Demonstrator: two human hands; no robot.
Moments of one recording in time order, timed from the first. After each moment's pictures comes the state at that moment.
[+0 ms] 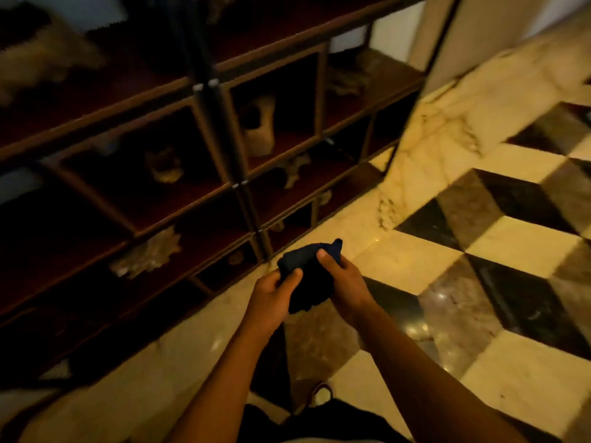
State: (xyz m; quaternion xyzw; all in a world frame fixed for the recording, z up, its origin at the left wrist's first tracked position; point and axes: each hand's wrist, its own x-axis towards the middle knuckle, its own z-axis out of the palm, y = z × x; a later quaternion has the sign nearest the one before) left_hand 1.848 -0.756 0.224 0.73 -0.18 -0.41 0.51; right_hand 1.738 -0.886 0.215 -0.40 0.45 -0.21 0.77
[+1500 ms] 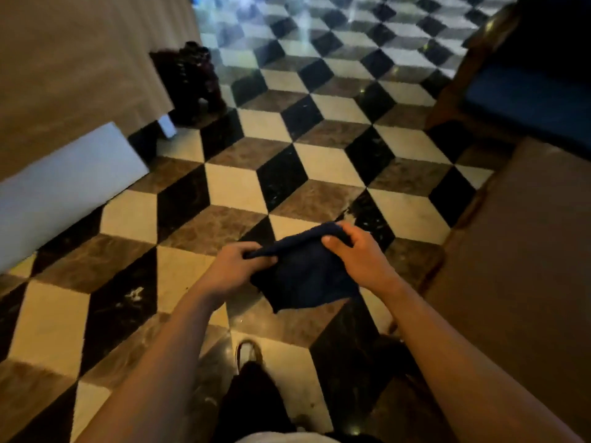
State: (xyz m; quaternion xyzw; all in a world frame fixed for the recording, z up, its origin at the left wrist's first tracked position) left_hand 0.823 -1.335 0.252 0.05 -0.81 -0.55 -0.20; right_hand 0.823 -1.075 0.246 -0.01 0.78 -0.62 0.09
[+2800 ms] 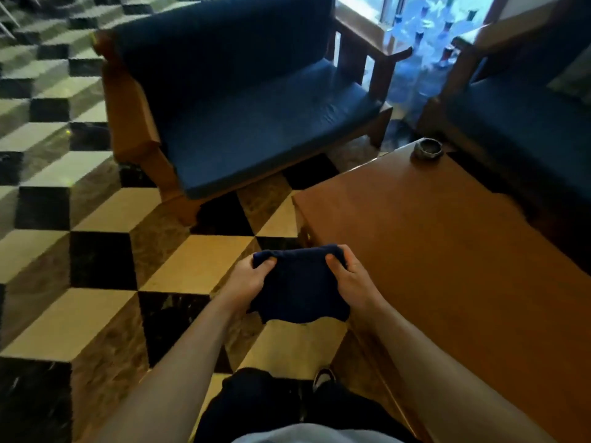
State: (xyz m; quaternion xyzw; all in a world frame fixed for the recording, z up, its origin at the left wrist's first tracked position) left_hand 0.092 -0.492 0.195 -0.25 -0.73 -0.36 -0.52; right_hand 0.310 -0.421 0.157 0.47 0.54 -0.65 -0.25
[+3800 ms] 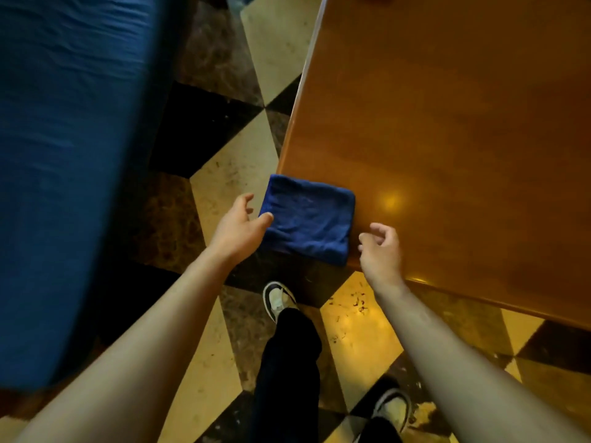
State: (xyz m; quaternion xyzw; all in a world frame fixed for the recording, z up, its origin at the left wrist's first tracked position) left_hand -0.046 0.013 -0.124 -0.61 -0.60 0.03 -0.51; right_hand 0.135 -0.153 -0.133 0.86 -0.03 -0.38 -0.34
